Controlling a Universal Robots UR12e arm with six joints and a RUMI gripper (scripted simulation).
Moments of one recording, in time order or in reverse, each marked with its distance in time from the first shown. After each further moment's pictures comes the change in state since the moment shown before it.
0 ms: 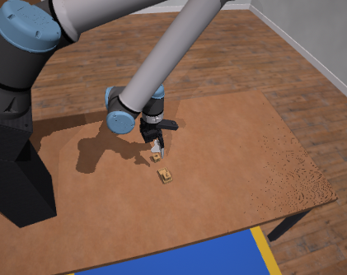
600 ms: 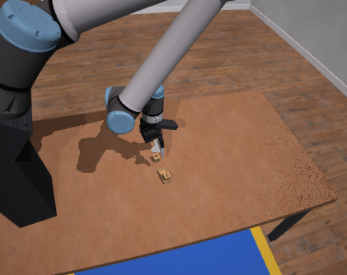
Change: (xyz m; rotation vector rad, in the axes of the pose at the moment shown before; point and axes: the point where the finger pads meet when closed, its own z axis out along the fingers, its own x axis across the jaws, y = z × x) arm -0.001 0.000 0.000 0.000 0.000 -0.017
